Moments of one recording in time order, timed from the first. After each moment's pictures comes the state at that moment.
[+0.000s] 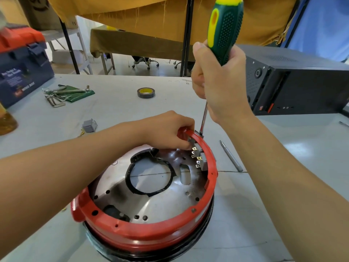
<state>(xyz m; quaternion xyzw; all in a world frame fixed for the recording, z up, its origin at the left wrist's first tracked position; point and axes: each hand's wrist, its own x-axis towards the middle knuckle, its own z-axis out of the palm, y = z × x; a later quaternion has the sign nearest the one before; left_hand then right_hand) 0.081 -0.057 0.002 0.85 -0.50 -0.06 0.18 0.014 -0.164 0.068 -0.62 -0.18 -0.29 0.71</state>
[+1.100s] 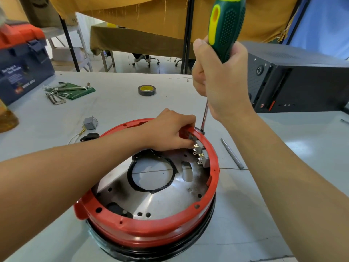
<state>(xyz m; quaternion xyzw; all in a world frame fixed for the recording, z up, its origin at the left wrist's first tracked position) 0.071 -0.056 -0.009 0.84 -0.50 0.03 0.19 0.014 -0.163 0.067 -0.63 -0.19 -0.30 0.69</state>
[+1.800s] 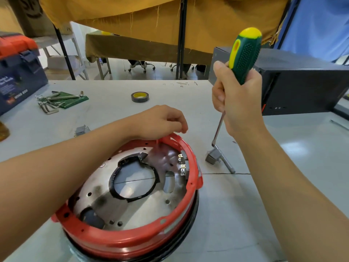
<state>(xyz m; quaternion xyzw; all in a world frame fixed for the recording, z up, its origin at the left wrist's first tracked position) 0.083 -0.059 0.019 0.85 -0.41 -0.13 0.29 0.005 -0.209 0.048 -0.62 -0.10 -0.35 0.70</state>
